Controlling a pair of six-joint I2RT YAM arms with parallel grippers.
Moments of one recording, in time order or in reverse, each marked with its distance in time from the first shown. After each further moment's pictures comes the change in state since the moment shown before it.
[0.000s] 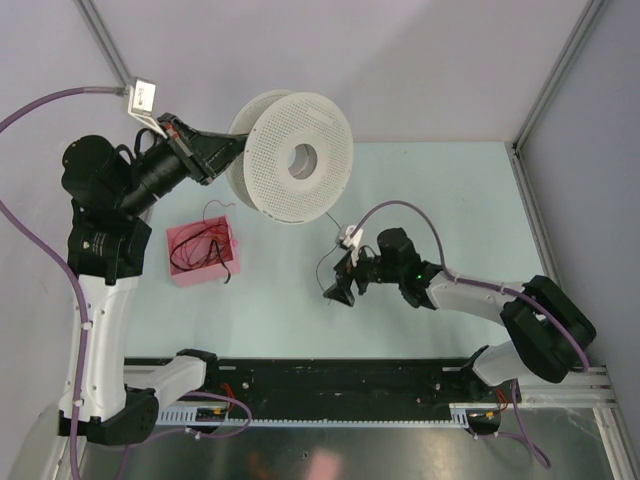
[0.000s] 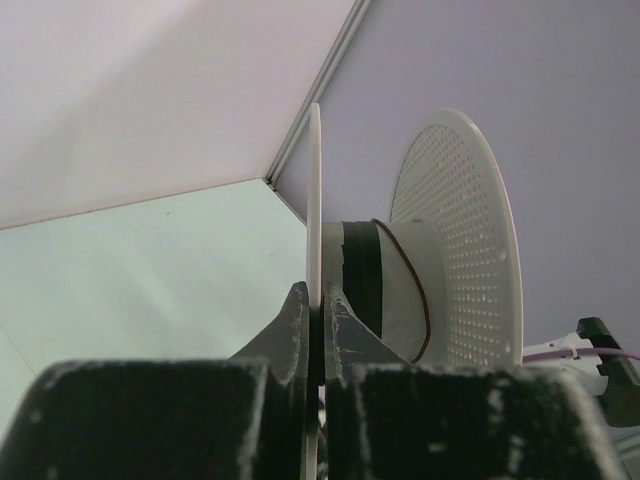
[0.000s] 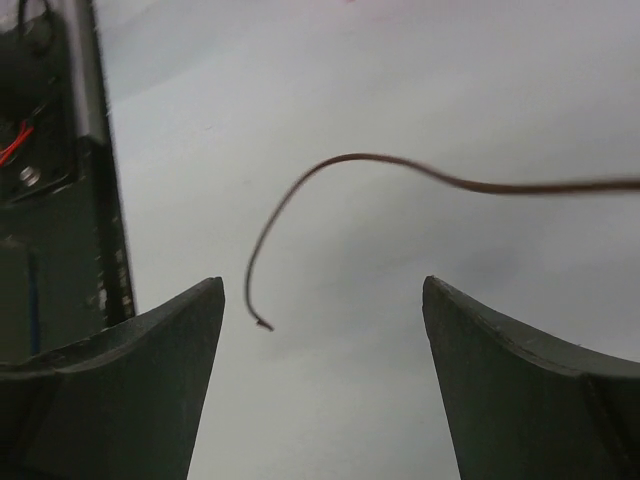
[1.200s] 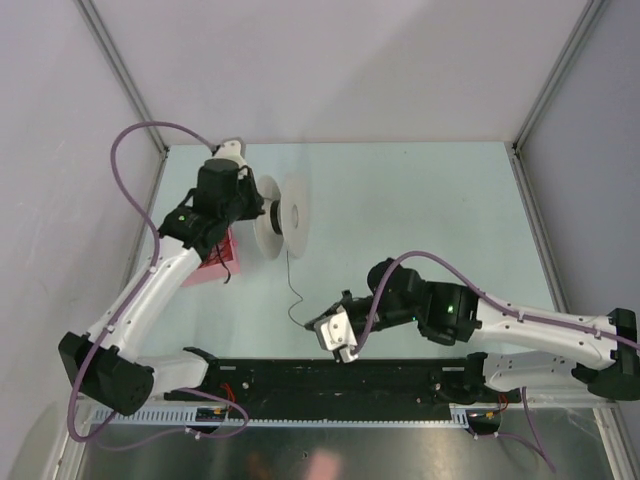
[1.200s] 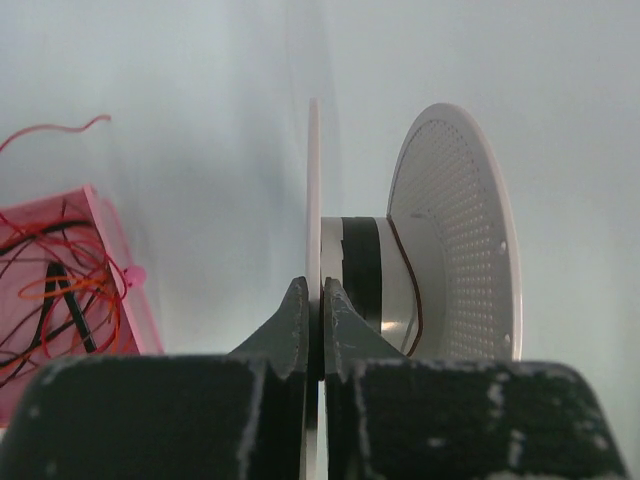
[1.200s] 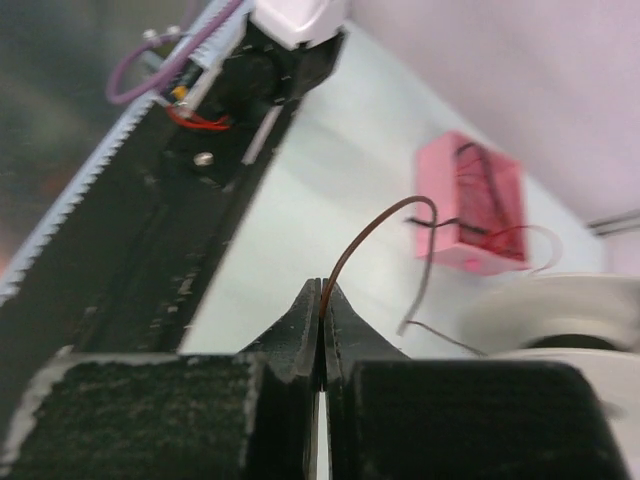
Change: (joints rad) left arm -0.238 0.141 -0.386 -0.133 -0.763 0.183; right arm 0.589 -0.339 0.304 -0.604 0.145 -0.684
